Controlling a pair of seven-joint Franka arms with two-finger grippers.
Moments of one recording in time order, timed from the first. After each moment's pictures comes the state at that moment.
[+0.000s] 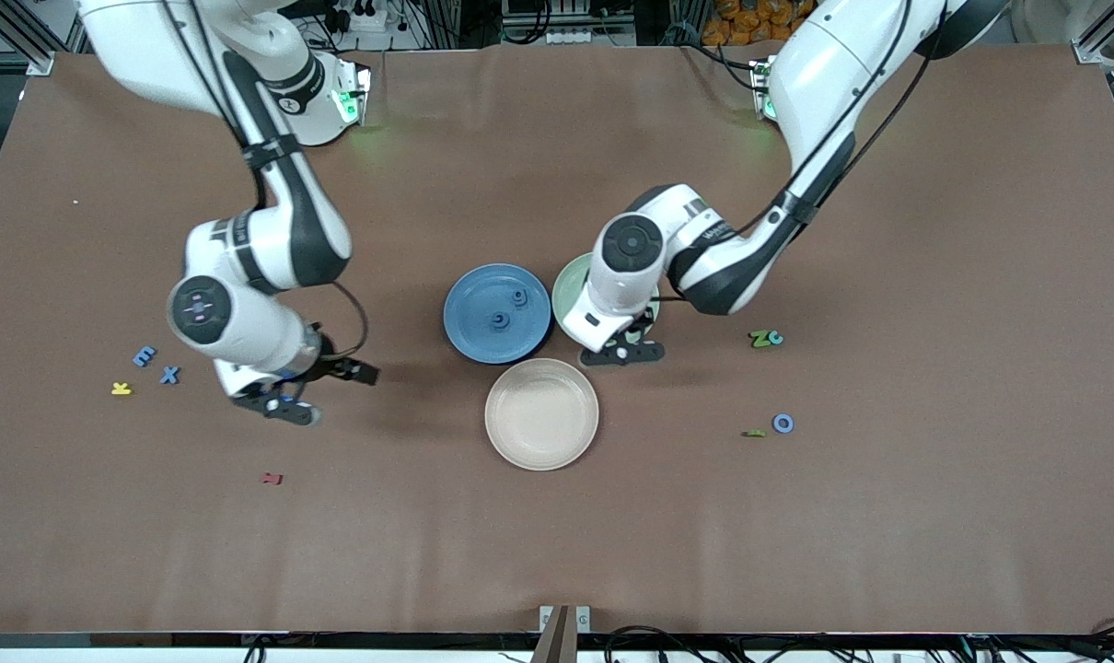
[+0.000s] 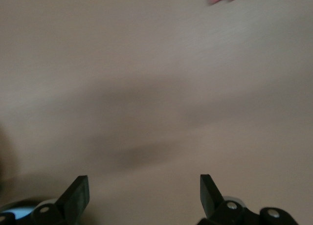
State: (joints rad) left arm -0.31 0.70 -0.50 -1.60 0.32 2.20 -0.99; right arm 0.33 0.44 -0.11 -1.80 0.13 2.17 0.44
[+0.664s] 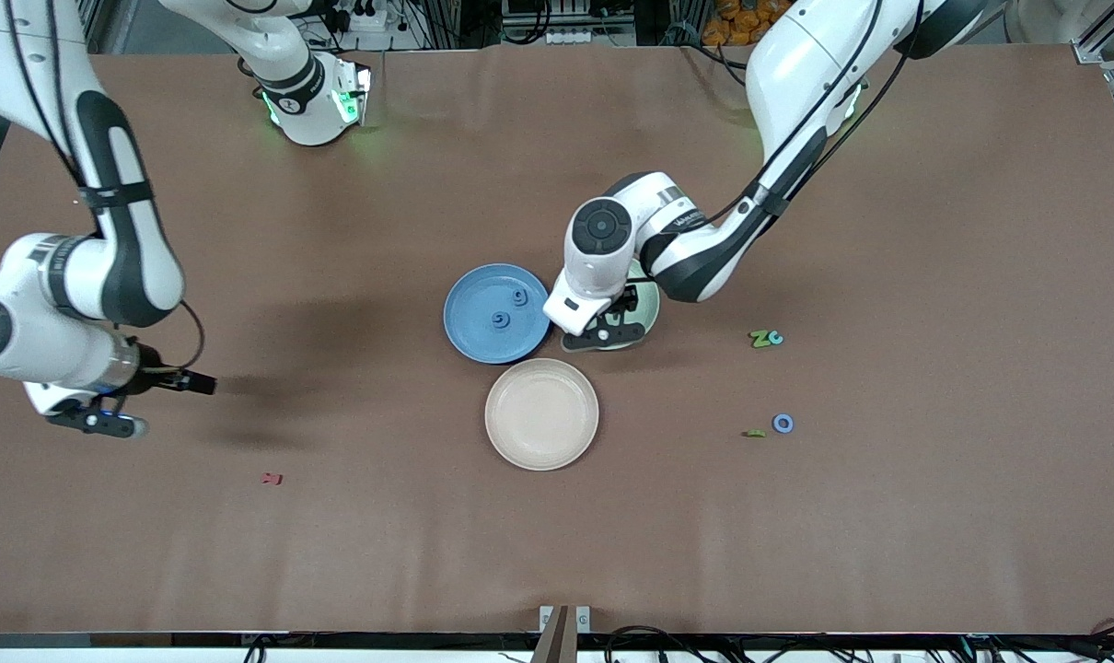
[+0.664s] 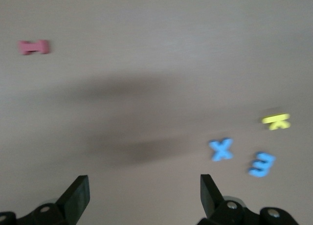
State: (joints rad) left arm -0.35 0.70 -0.49 -1.60 0.32 2.20 -1.09; right arm -0.04 0.45 -0.13 -1.81 0.02 2.17 0.02
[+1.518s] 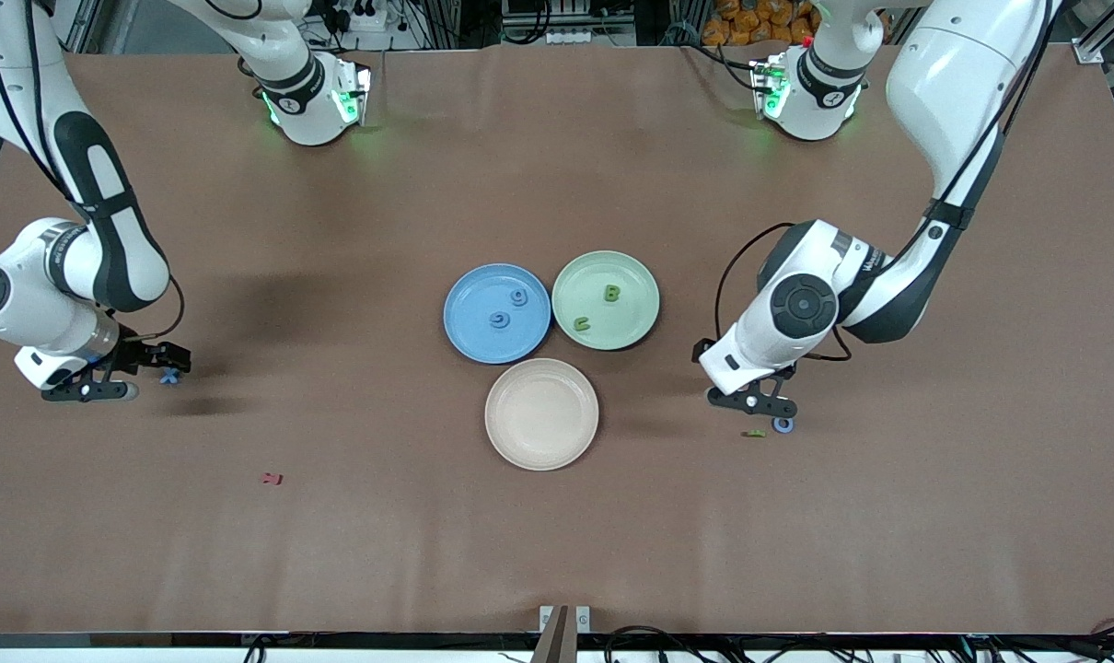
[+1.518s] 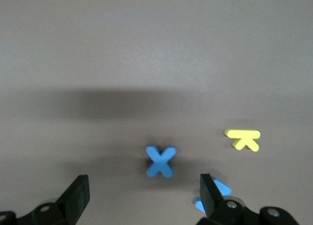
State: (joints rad) left arm 0.03 0.57 -0.49 -1.78 0.33 2.20 -0.37; right arm -0.19 0.46 -0.13 -2.05 0.02 2.53 -0.37
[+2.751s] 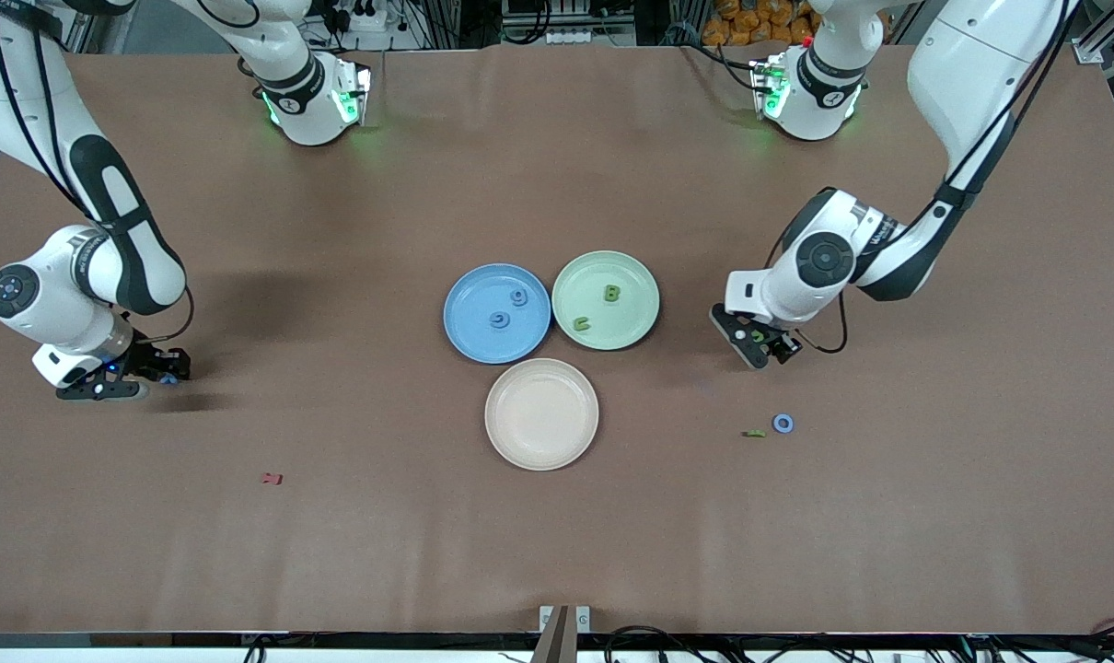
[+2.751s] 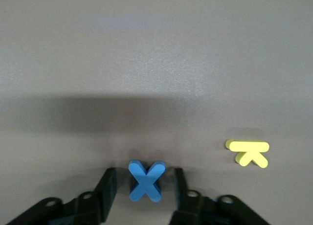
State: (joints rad) left arm 0.21 0.47 -0.55 -2.17 0.41 2.47 0.35; right arm -0.21 0.54 -0.12 -2.07 0.02 2.68 -0.39
